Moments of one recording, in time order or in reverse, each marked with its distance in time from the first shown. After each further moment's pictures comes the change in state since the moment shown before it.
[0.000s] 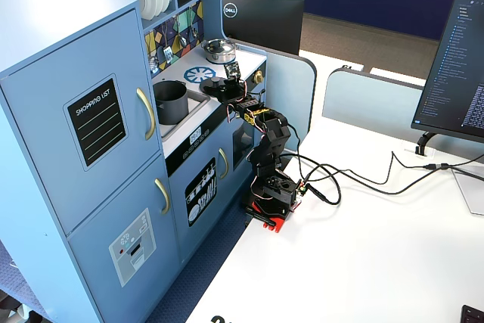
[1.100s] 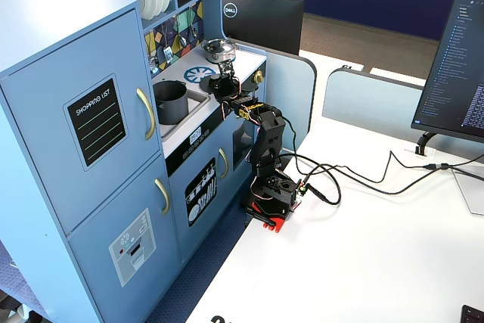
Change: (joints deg) arm -1.8 -9.4 -7.9 -4.4 -1.0
